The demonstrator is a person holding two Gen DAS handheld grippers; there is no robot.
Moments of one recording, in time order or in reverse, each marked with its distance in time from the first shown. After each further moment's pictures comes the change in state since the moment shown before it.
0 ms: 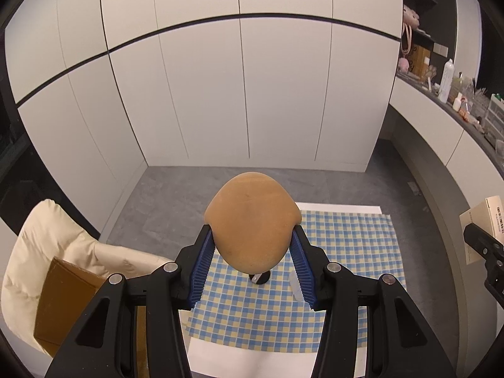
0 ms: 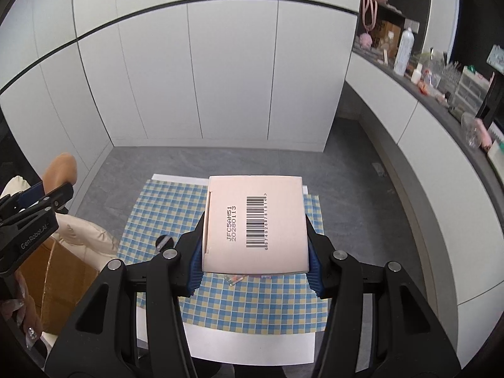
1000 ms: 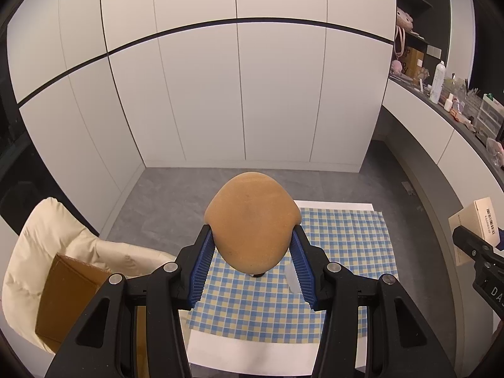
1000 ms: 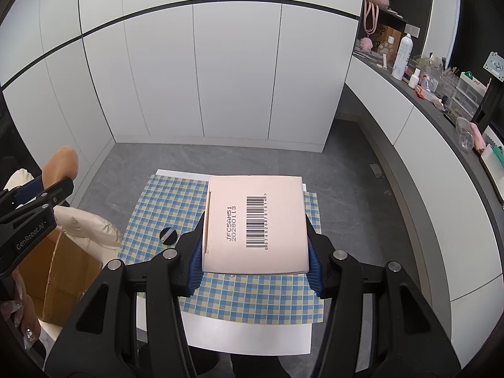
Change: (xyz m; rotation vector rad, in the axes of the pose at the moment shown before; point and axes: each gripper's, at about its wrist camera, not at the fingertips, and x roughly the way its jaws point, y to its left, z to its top) left arm -0.031 0.000 -0.016 0.002 -0.011 -0.022; right arm -0.023 0.004 -0.008 -0.014 0.014 -0.001
